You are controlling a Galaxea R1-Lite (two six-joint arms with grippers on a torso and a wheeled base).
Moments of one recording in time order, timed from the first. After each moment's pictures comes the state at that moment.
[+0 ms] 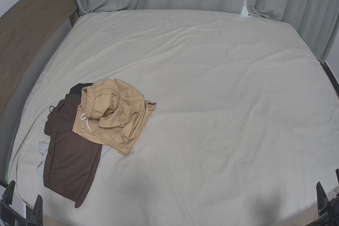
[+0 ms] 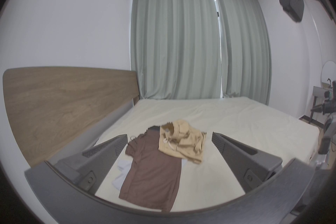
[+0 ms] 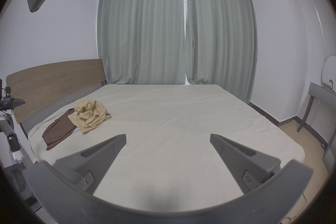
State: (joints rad) left arm 0.01 0.02 -0.02 -0.01 0.00 0.03; right arm 0.00 0.02 -0.02 0.00 0.01 0.00
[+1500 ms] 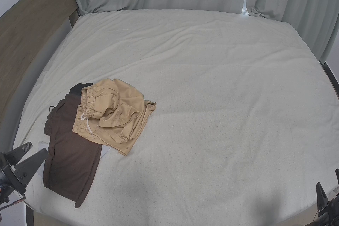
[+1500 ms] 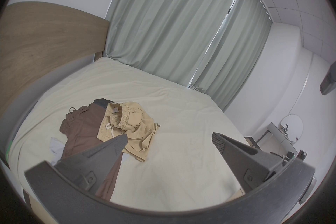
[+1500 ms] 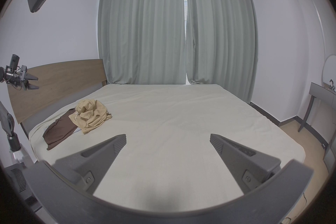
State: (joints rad) left arm -0.16 0.67 -0.32 -0.23 -0.22 -0.31; right arm 0.00 0.02 -0.02 0.00 0.01 0.00
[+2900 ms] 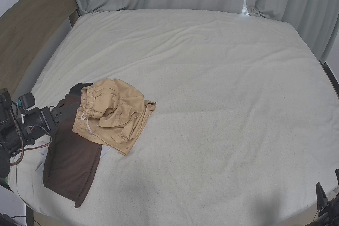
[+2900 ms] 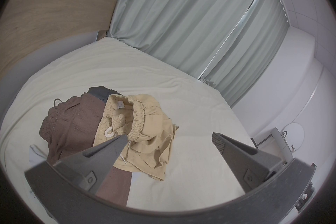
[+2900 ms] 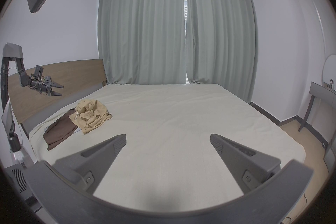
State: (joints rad) left arm 0.07 1.44 -0.44 -0.78 -0.51 -0.33; right arm 0.00 0.02 -0.02 0.00 0.01 0.00
